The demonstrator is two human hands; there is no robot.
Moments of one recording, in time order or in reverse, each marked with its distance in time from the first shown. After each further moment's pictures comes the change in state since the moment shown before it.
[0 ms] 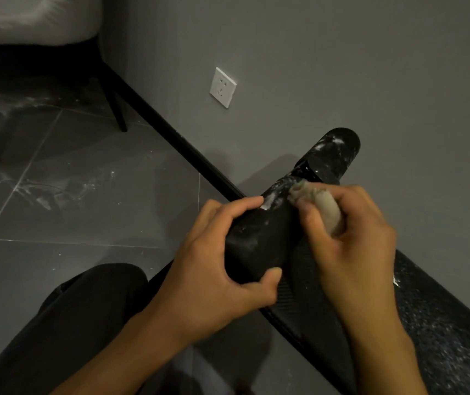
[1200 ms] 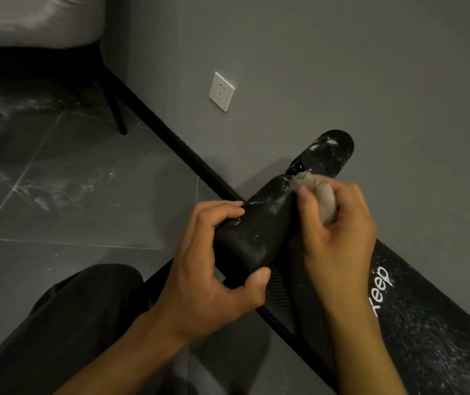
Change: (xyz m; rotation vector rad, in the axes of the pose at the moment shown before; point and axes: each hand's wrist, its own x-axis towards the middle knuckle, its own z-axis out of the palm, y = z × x) left_hand -0.006 -0.019 0.016 -0.031 0.154 0.212; right_hand 0.001 0.010 0.013 0.053 0.153 -0.010
